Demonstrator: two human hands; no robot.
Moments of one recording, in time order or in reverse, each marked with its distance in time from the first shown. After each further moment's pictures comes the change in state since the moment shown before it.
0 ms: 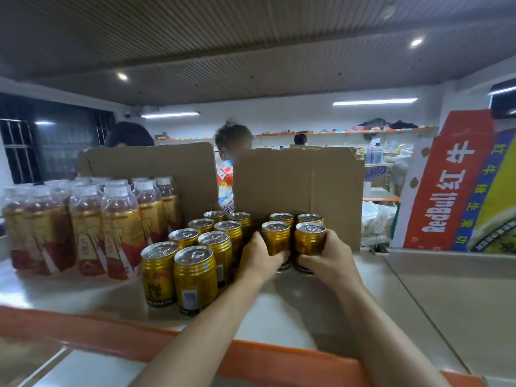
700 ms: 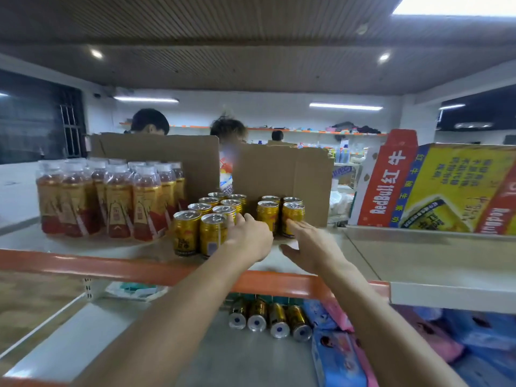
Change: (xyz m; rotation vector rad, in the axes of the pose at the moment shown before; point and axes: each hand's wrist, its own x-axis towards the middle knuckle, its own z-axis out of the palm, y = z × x) left_hand -0.099 0.033 -0.085 0.826 -0.200 0.211; right_hand -0.115 -0.066 -0.038 -0.735 -0.170 -0.331
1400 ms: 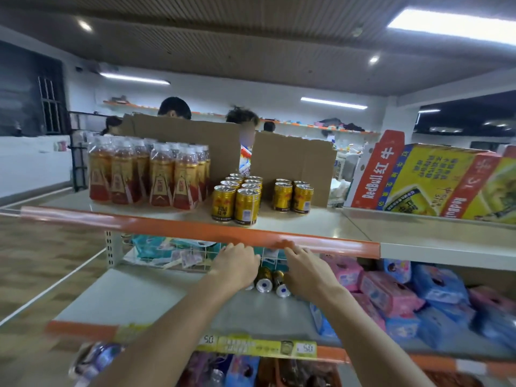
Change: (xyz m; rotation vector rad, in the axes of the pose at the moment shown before) left_hand -0.150 -0.106 0.039 -0.154 -0.053 0.131; right_hand -0.129 -0.115 0.025 -0.236 -0.138 -0.008
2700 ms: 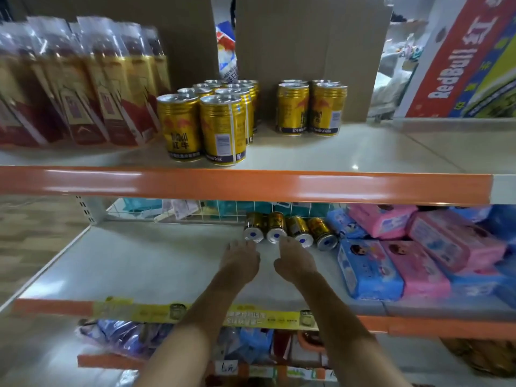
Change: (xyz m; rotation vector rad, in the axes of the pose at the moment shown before) left_hand 0.138 -0.045 0.266 0.136 -0.258 -0.065; right_hand 0.112 0.028 0.274 0.478 -0.280 0.292
